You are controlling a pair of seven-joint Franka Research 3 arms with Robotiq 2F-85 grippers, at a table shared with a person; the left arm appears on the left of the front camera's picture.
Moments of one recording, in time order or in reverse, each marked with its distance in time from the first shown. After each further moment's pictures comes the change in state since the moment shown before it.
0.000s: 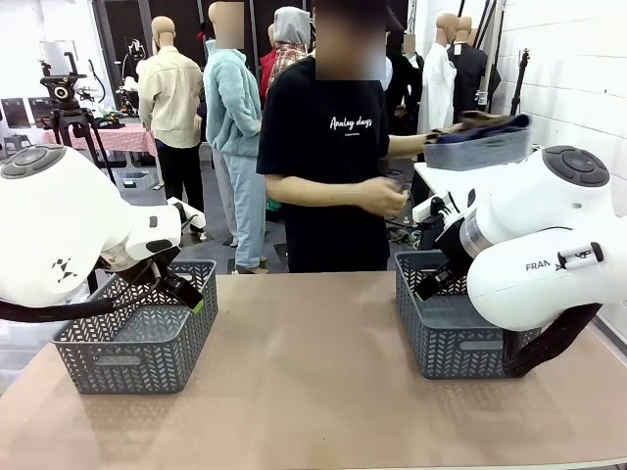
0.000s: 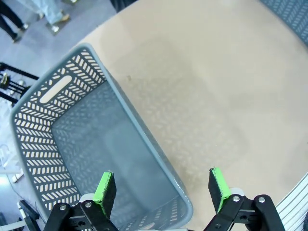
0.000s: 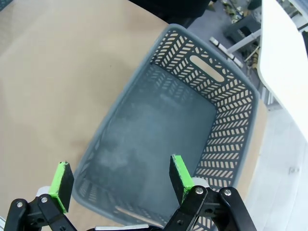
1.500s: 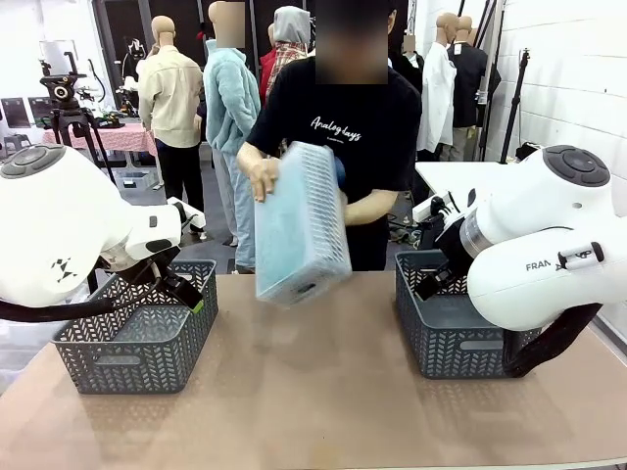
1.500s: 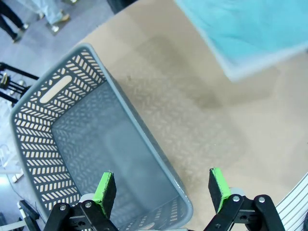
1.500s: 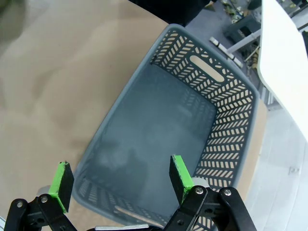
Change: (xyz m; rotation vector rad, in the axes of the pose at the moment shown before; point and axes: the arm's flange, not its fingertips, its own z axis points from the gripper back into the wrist) left arm 0.000 0.000 0.000 0.000 0.000 0.000; right arm 0.000 0.000 0.000 0.000 0.000 0.000
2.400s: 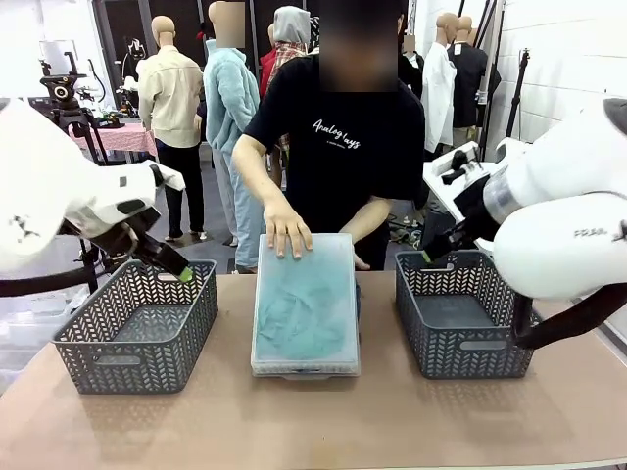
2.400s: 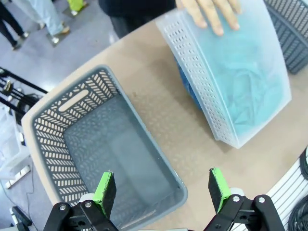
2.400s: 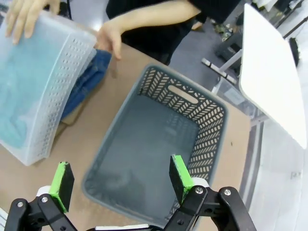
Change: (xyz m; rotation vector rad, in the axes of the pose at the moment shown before) left arm 0.011 0.021 0.073 -0.047 -0.091 0.041; right arm 0.019 -0.017 0.080 -0.002 -0.162 -0.074
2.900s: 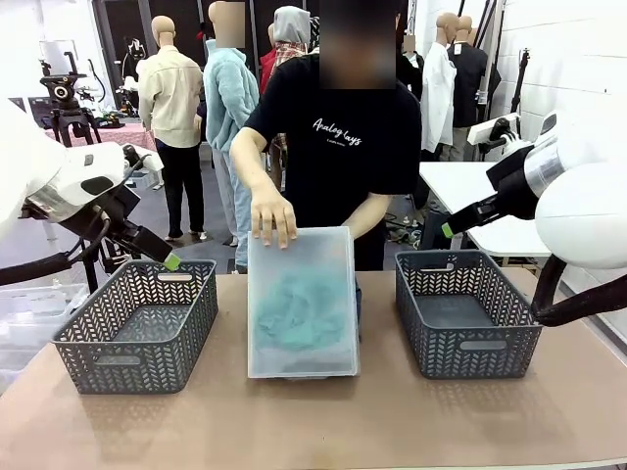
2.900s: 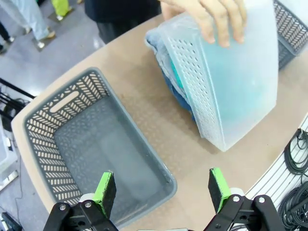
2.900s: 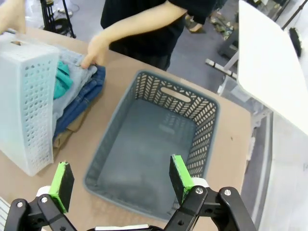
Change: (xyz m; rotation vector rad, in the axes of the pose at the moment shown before) left arm -0.005 0.010 0.016 -0.090 -0.012 0.012; right arm -0.002 -0.028 0.028 0.035 -0.033 -0.095
